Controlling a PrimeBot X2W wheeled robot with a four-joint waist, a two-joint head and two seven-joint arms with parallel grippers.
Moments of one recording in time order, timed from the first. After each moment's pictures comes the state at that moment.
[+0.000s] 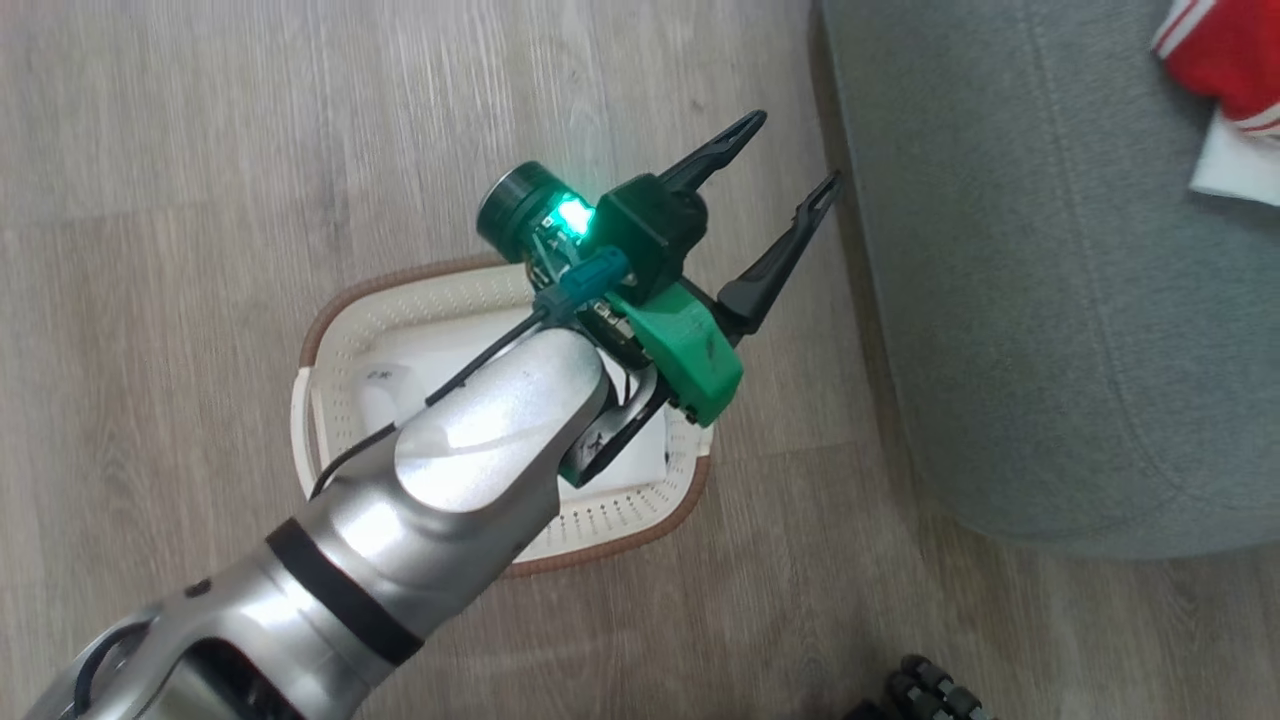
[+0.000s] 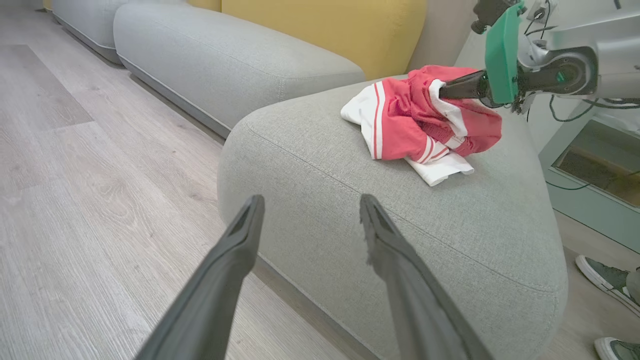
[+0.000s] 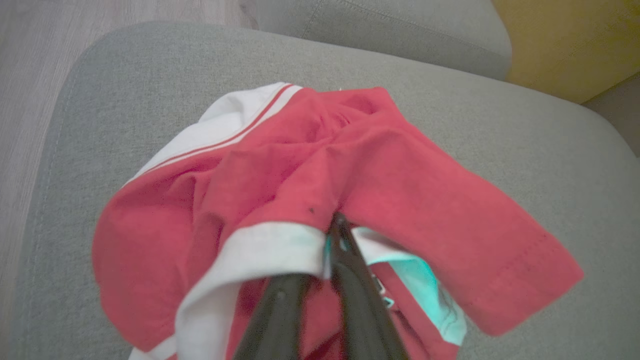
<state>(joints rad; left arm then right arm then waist) -0.90 0.09 -1.02 0.44 -0.57 0.05 -0.23 -1.16 -0.65 0.49 1.13 0.54 0.13 0.02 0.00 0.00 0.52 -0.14</state>
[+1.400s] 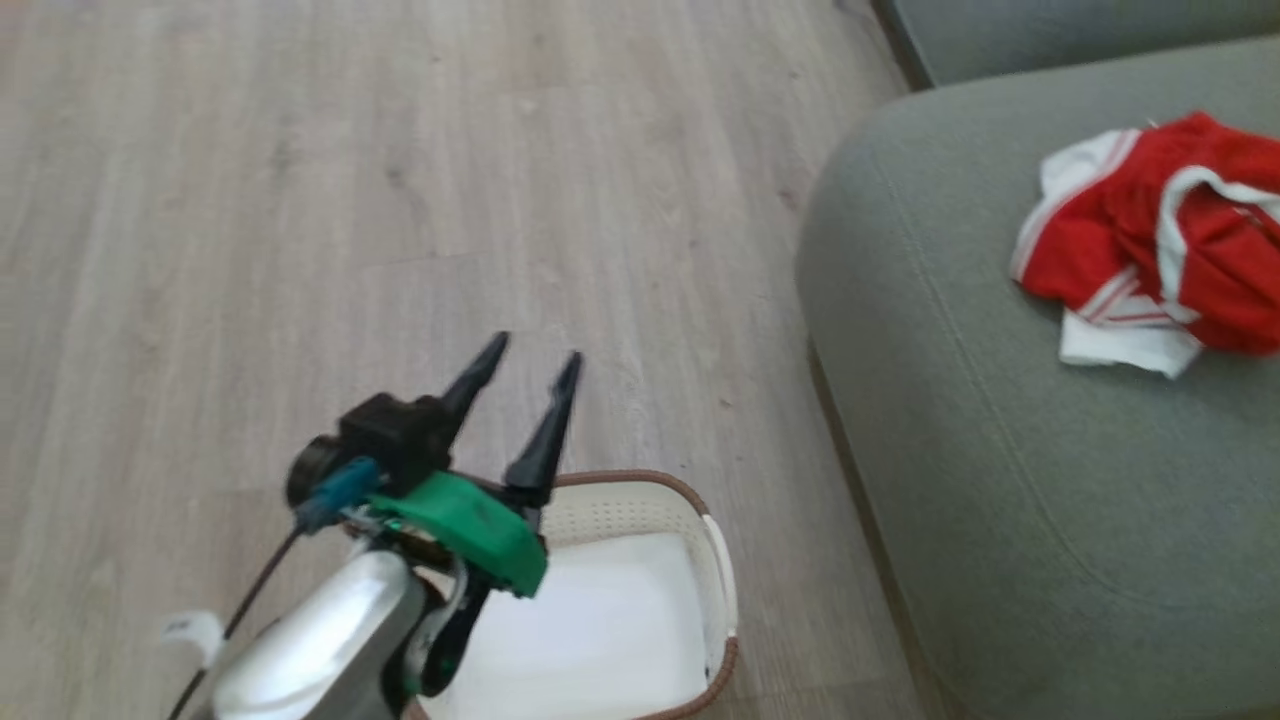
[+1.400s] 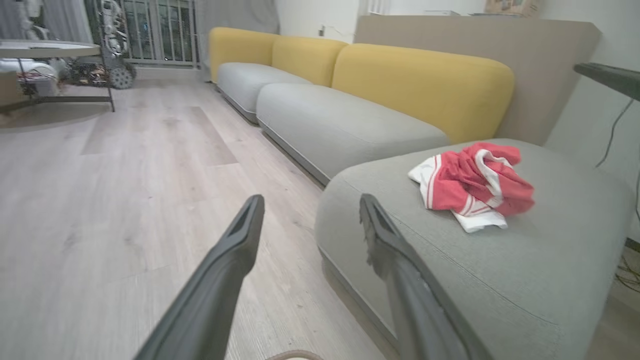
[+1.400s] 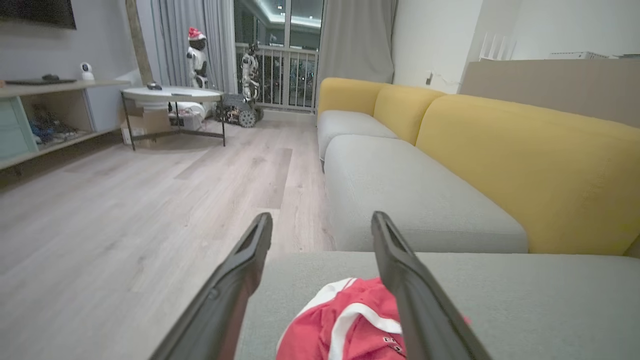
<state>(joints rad) -0.40 0.35 -0.82 0.17 -0.70 0.20 -0.25 -0.75 -0.78 0.57 0.67 0.86 0.13 -0.25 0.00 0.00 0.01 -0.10</state>
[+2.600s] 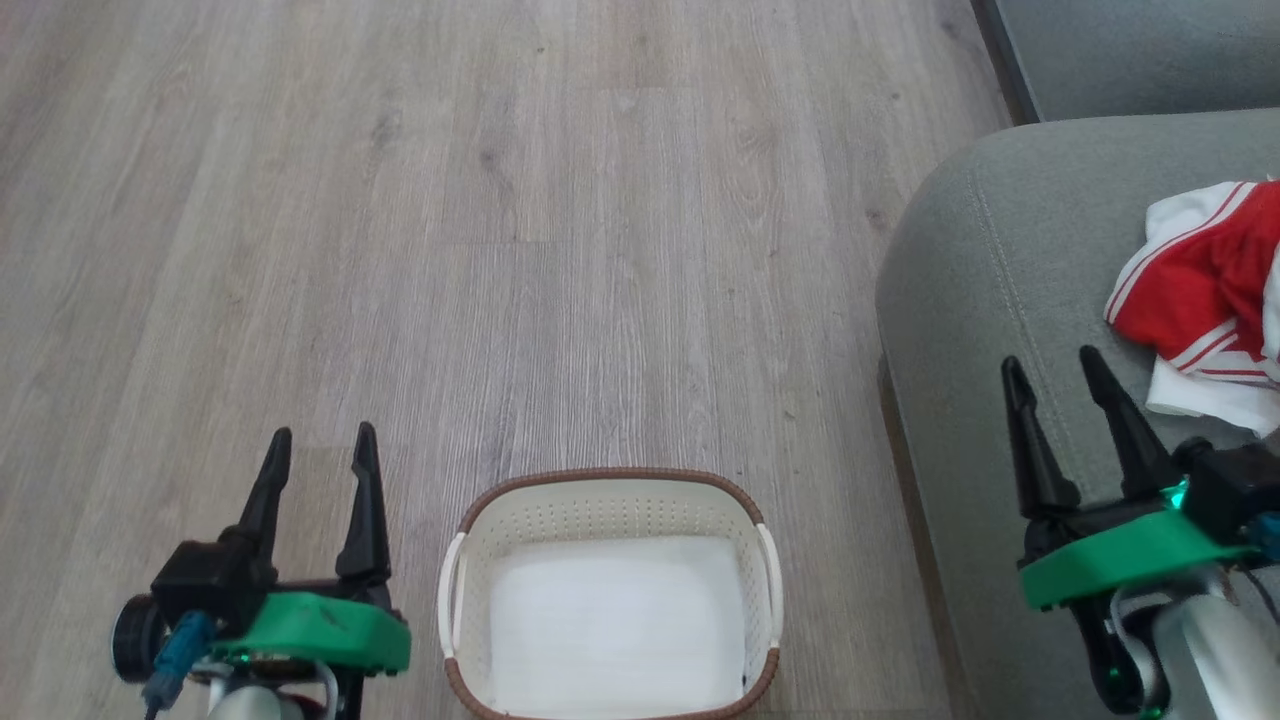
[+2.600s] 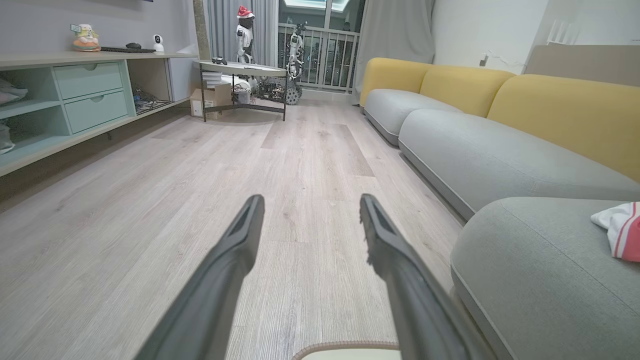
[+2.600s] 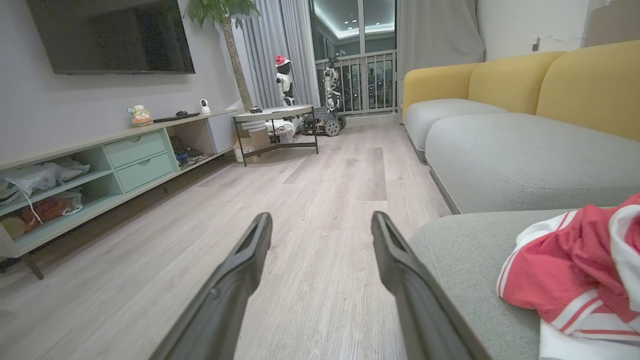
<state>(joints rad) 0.03 0.18 -0.24 0.04 -0.33 0.16 -0.25 -0.07 -0.23 0.08 0.13 0.38 0.13 -0.25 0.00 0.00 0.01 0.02</state>
